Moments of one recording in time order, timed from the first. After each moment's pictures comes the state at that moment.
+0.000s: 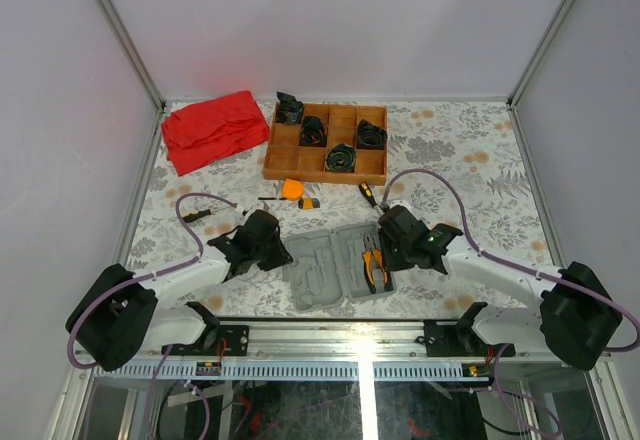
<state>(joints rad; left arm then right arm) -0.64 1.22 0.45 -0.17 -0.01 -0.98 0.79 1.20 0.64 -0.53 0.11 0.57</state>
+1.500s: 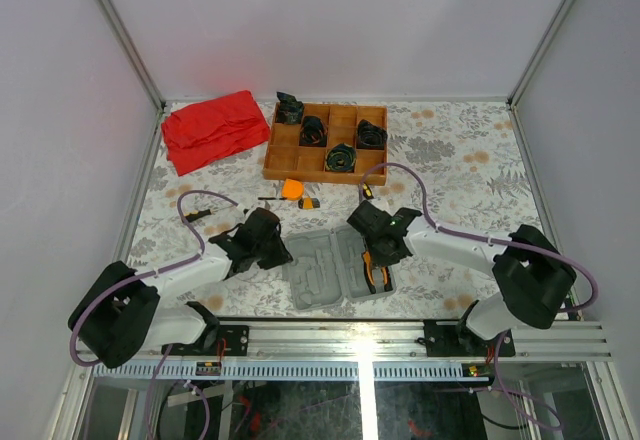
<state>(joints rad) -0.64 1.24 0.47 -0.18 -0.01 -0.96 0.88 1.53 0.86 -0.69 0.22 0.58</state>
